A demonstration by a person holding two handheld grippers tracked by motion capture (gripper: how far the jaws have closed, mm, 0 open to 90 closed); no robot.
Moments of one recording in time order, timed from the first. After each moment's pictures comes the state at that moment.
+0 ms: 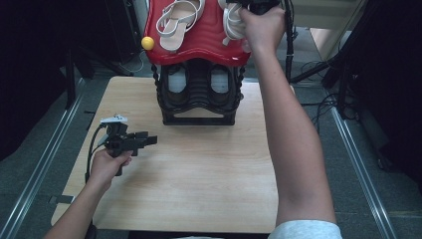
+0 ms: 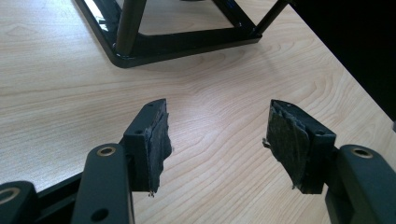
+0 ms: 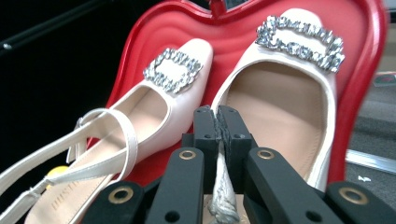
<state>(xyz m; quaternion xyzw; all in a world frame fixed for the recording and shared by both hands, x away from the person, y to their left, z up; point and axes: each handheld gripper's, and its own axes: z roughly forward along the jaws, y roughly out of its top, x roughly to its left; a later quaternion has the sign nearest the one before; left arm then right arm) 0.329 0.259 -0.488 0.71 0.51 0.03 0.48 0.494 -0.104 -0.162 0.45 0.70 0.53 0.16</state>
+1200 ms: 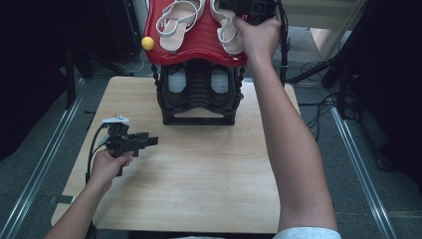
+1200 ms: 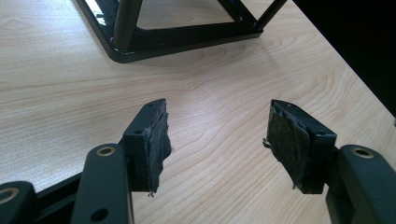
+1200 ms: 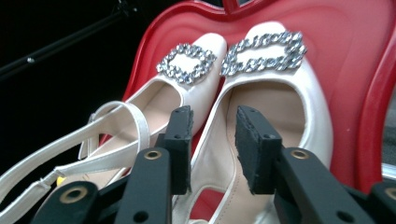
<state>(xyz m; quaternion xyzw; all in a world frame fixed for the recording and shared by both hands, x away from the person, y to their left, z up) 0.330 0.257 -0.490 0.72 0.51 0.02 0.47 0.486 -0.104 -0.181 0.44 0.68 0.57 0.14</state>
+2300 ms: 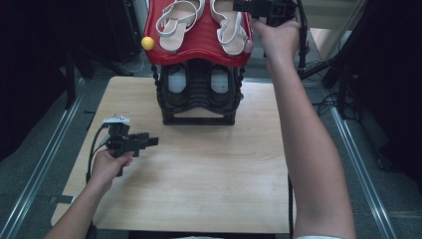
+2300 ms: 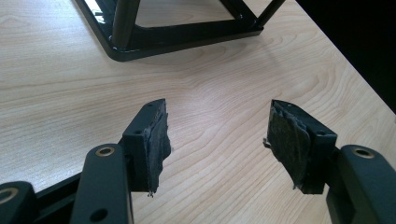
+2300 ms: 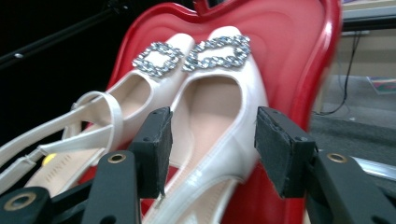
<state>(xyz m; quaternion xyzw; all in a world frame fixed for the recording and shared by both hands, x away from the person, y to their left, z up) 0.330 0.256 -0.491 0.72 0.51 0.02 0.47 0.480 -0.141 -0.180 0.44 0.68 0.56 0.16</state>
